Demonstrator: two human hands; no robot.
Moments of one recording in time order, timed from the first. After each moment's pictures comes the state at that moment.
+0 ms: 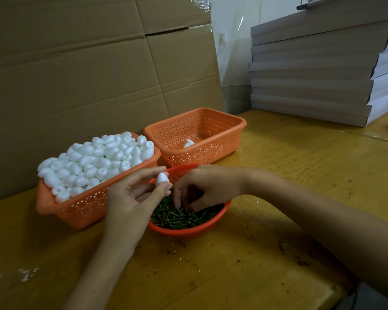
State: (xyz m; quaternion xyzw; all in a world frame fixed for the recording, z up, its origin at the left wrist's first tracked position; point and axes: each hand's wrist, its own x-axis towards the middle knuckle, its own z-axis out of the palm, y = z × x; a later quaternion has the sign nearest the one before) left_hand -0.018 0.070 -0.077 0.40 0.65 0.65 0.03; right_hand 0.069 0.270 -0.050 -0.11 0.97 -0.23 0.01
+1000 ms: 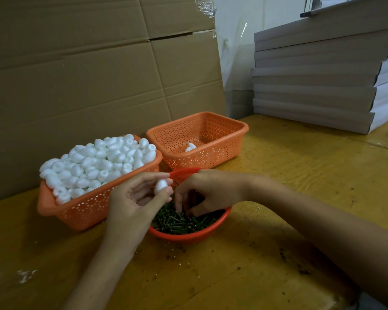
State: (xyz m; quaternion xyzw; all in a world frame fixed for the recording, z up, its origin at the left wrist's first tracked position) left_hand -0.017 0.071 -0.075 0.41 0.64 0.64 0.03; right_hand 0.070 0.268 -0.048 -0.12 0.97 -0.21 0.00
